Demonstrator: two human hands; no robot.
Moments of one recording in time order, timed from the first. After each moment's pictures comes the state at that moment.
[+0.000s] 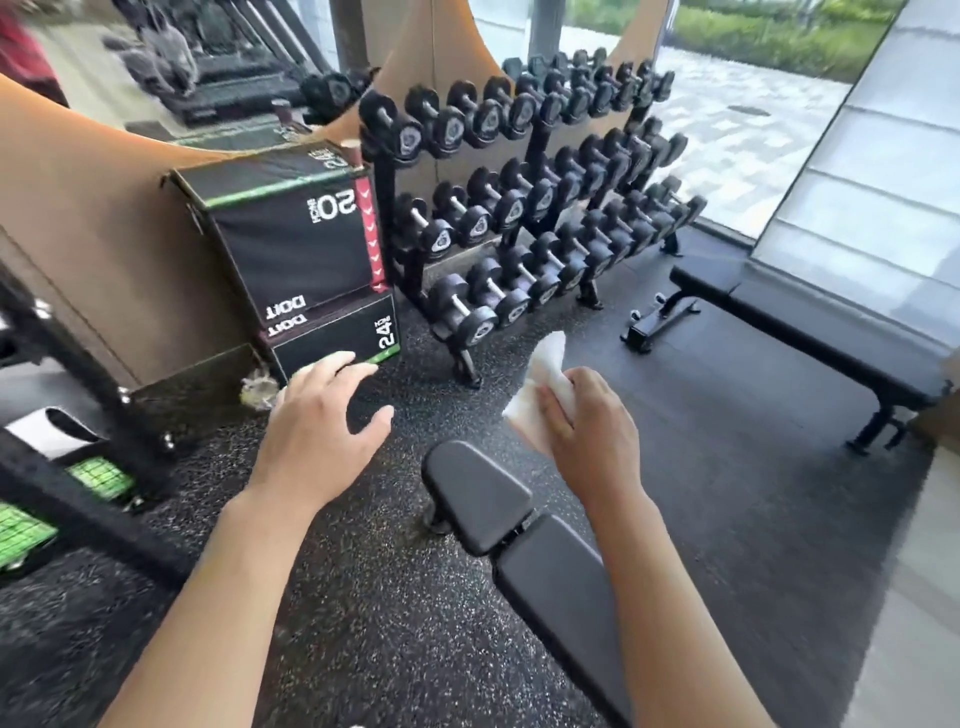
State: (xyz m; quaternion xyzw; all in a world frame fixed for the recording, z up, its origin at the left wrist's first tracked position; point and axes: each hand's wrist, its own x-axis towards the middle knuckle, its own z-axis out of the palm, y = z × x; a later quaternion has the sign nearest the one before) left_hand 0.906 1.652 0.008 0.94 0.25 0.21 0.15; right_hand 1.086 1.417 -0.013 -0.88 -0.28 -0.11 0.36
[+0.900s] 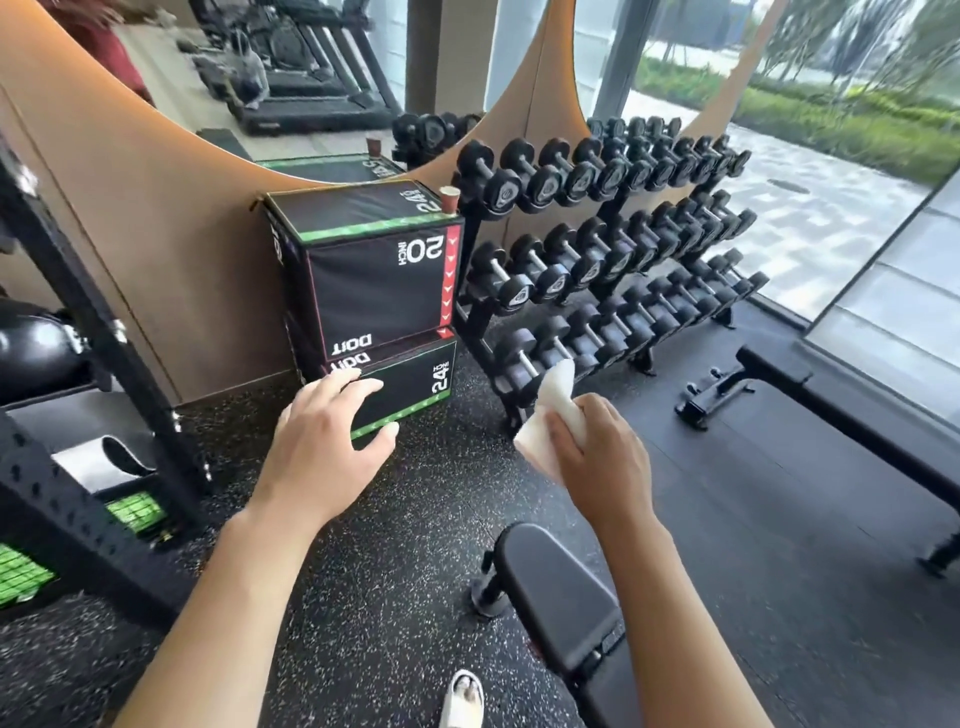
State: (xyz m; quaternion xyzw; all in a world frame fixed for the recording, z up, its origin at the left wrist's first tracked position) left_hand 0.873 1.951 0.007 0.90 0.30 0.25 0.20; right_hand 1.080 1.727 -0.003 -0.89 -0.32 -0.11 0.32
